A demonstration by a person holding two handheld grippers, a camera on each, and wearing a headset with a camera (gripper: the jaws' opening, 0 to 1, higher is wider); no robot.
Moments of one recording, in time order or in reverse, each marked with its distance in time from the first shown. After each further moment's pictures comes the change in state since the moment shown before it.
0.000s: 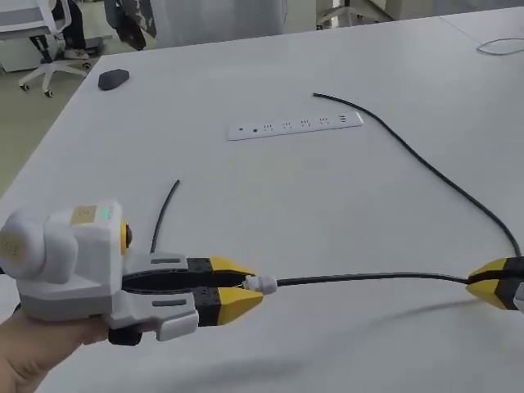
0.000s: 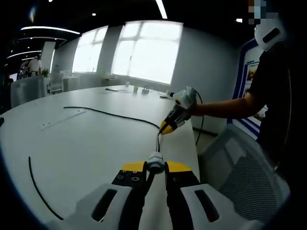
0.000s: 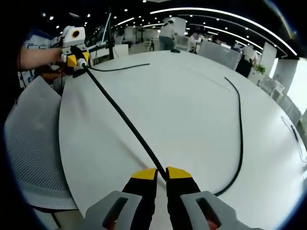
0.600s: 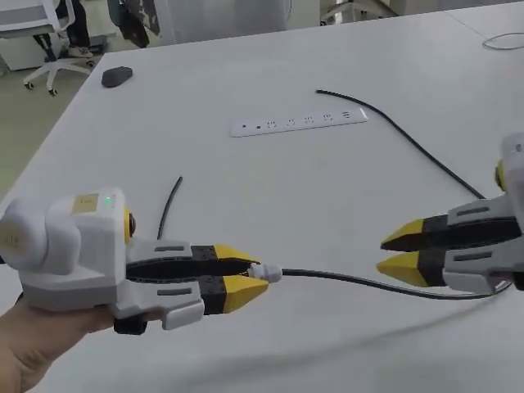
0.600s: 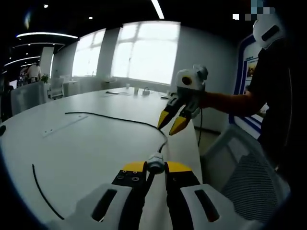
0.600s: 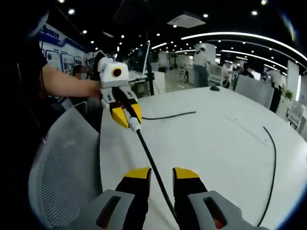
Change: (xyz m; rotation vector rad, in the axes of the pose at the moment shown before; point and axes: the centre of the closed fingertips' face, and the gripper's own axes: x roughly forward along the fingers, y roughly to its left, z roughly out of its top) left arm 0.000 0.001 0.011 0.044 -0.005 0.016; right arm -0.013 0.120 0.151 -0.156 -0.269 0.338
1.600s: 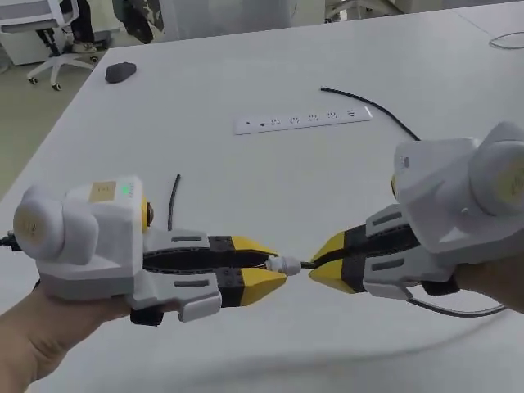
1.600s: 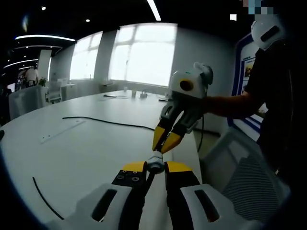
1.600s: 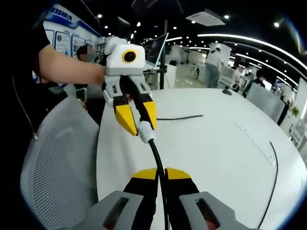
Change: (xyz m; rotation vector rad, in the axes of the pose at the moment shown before) left arm 0.006 -0.001 0.011 0.020 -0.018 -0.018; right arm 0.028 -0.001 0.000 -0.079 0.074 -0.018
